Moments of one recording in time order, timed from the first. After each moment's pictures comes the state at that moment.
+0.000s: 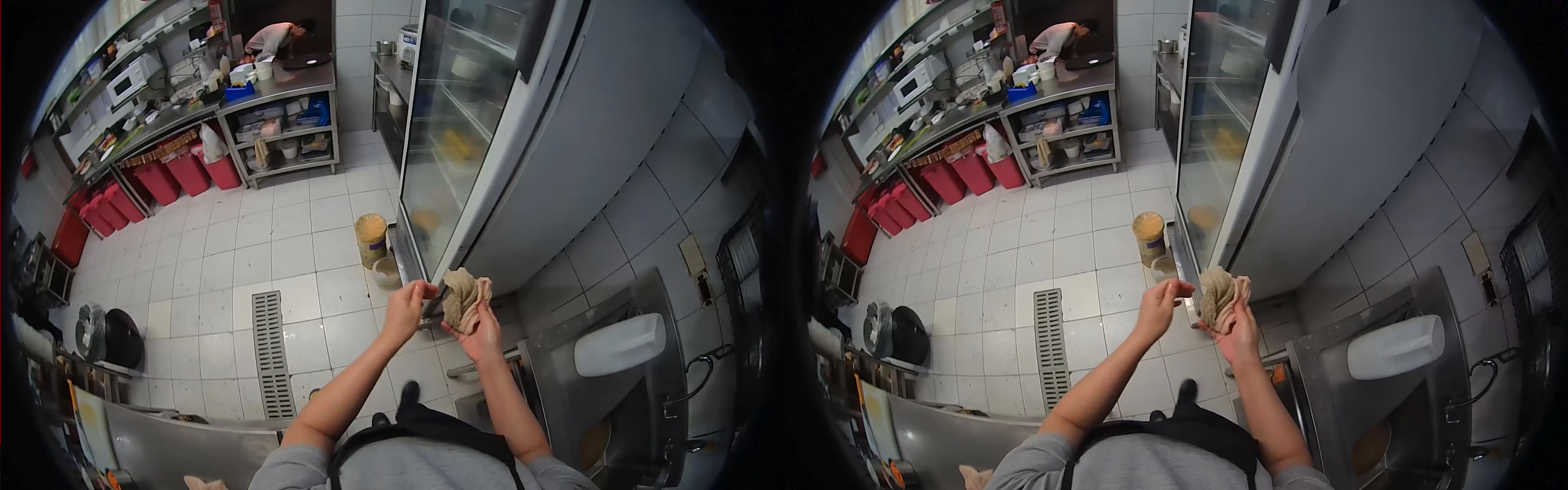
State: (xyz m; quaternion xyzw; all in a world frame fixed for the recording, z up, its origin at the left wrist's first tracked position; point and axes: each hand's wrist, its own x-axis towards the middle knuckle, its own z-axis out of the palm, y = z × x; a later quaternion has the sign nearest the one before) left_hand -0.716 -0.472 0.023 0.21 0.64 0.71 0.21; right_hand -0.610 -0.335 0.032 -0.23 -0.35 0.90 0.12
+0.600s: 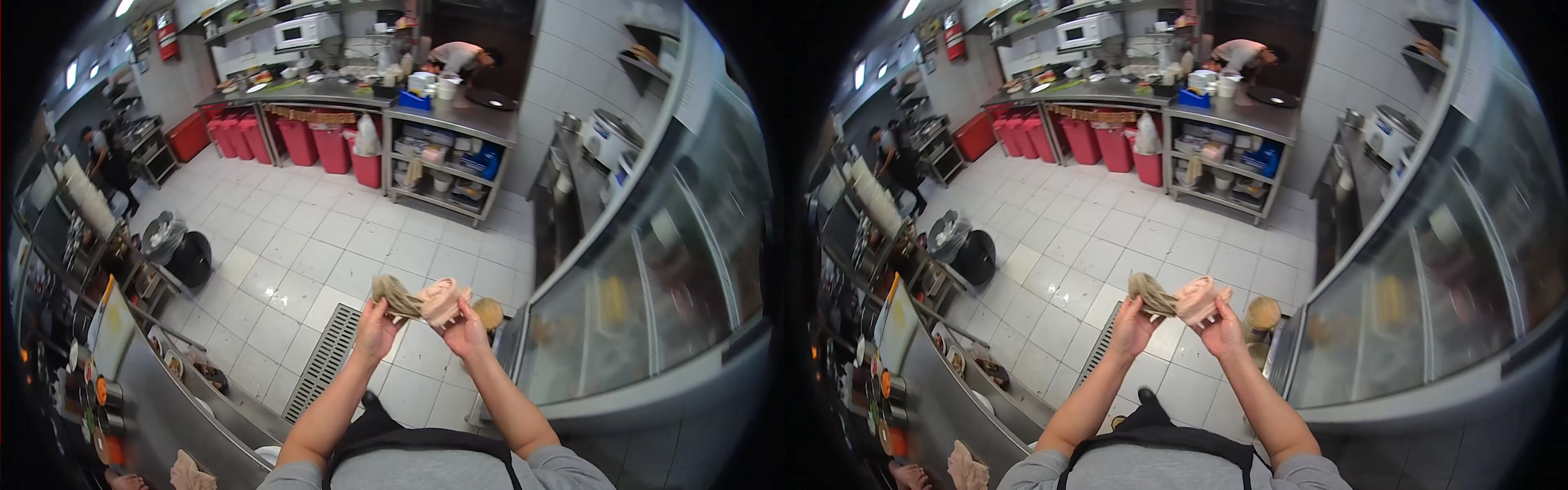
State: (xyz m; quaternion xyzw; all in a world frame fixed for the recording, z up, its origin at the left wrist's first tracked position) left_hand -0.953 -0.679 0.026 -0.06 0.28 0.96 -0.01; right_hand -0.992 -0.498 0.021 -0.15 -0.29 0.92 -0.21
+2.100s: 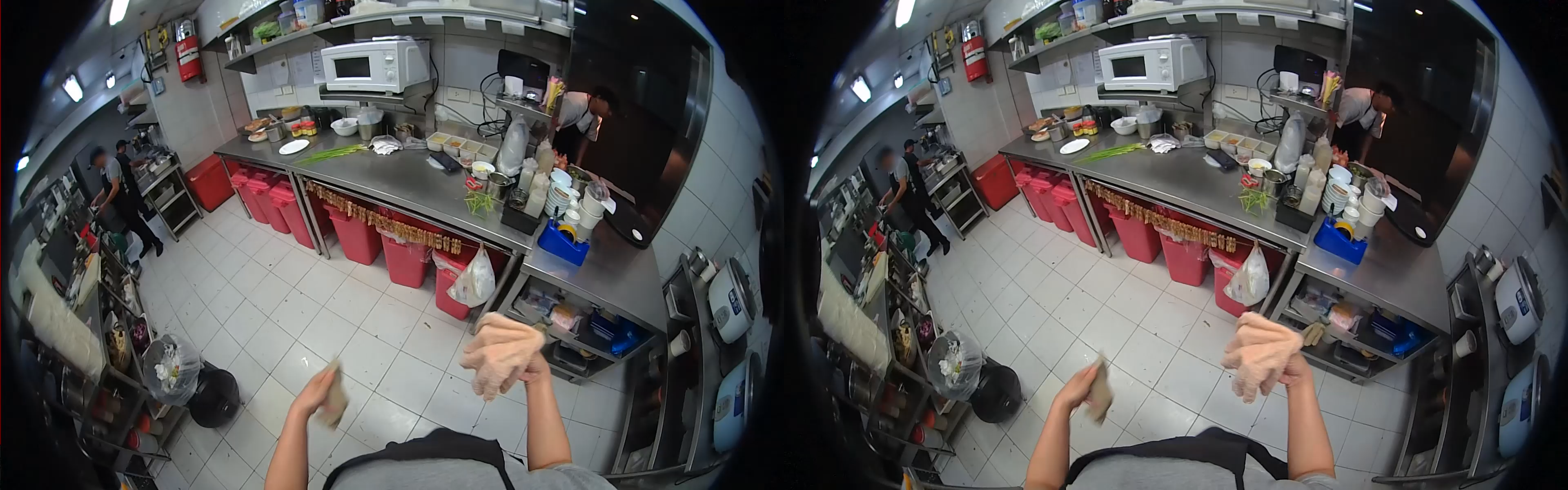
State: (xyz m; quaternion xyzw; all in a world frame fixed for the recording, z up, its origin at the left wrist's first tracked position) left_hand -1.606 -1.396 -0.042 -0.21 0.73 0.64 0.08; right_hand -1.798 -0.979 0.057 0.19 -0.36 0.84 -0.36
